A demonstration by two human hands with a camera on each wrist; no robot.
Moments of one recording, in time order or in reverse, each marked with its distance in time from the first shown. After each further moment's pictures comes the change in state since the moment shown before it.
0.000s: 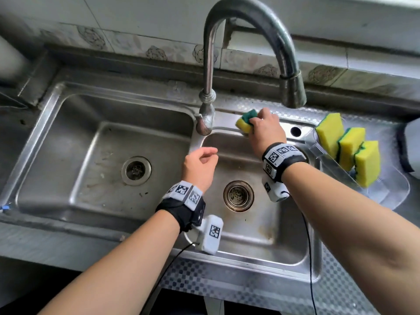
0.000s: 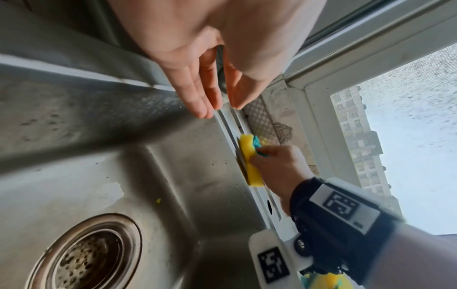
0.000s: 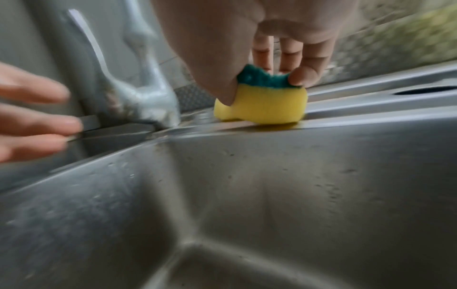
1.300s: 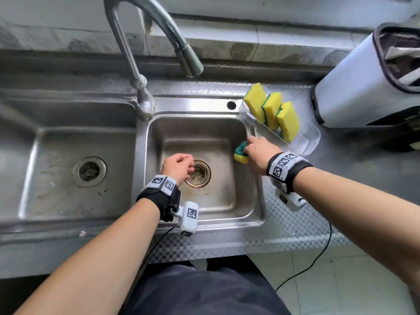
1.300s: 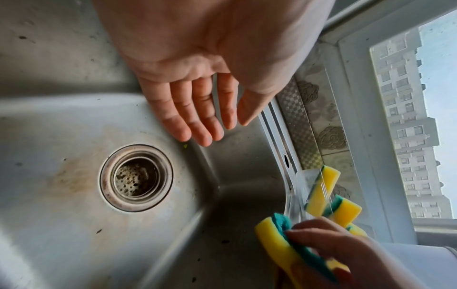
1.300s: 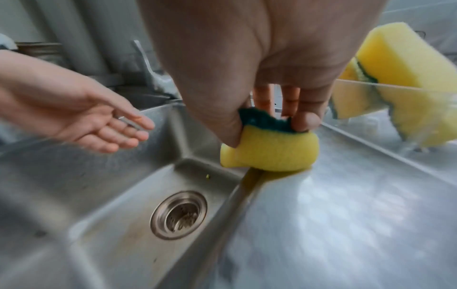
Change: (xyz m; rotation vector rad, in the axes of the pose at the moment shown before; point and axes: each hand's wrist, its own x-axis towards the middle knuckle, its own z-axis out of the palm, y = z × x) left_hand -0.047 -0.023 0.058 -0.031 -0.283 -0.285; right_hand -0.147 0.107 -0.045 -0.282 -0.502 -0.008
